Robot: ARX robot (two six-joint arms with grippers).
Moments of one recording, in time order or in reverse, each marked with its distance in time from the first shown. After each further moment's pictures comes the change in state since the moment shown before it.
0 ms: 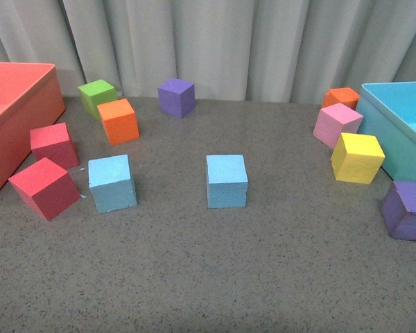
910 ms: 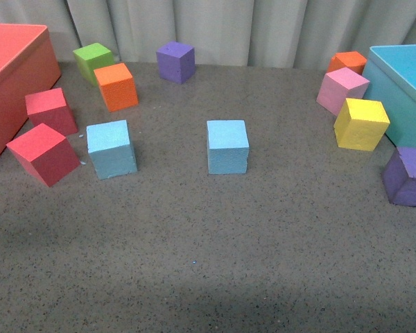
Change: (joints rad) left arm -0.171 1.080 0.335 0.427 -0.186 -0.142; right arm 0.000 -0.044 0.000 -0.015 0.000 -0.001
